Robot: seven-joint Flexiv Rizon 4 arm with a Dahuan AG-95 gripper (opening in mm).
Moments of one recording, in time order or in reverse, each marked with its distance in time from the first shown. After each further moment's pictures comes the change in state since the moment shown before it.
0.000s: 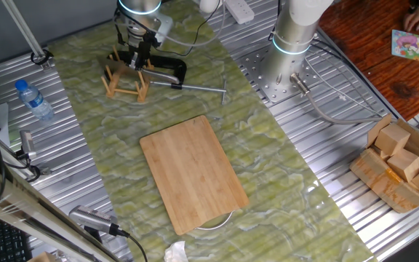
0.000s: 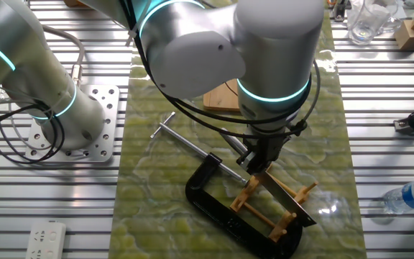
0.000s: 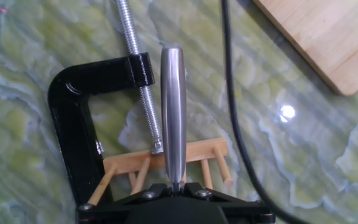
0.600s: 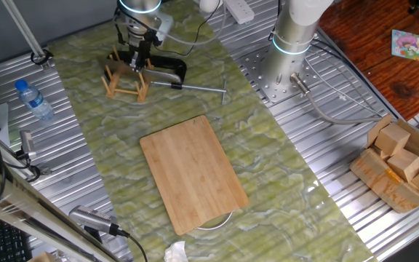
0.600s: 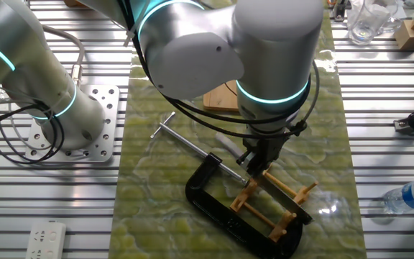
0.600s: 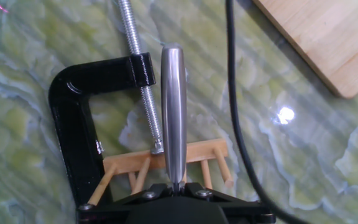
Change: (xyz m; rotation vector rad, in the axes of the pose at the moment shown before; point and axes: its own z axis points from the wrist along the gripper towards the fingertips) arm 0.000 0.001 -0.001 0.004 -0.003 -0.019
